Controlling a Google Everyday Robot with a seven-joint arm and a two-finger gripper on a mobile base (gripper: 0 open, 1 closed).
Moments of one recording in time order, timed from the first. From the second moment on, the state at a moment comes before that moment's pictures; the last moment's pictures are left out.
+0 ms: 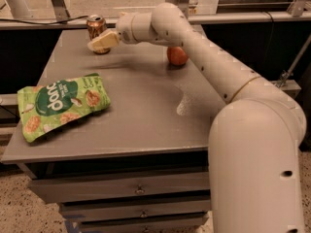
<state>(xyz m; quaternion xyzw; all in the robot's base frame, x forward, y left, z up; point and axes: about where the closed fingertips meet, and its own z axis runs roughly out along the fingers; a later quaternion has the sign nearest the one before) 0.824 0.147 0.906 -0.45 0.64 0.25 0.56</state>
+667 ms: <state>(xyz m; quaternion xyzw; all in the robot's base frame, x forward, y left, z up) 0.834 0.185 0.891 -0.46 0.65 0.28 0.54</state>
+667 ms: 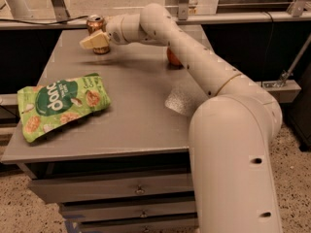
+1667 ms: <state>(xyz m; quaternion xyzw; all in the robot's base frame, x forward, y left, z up) 0.812 0.184 0.907 -0.46 0.63 0.31 0.54</state>
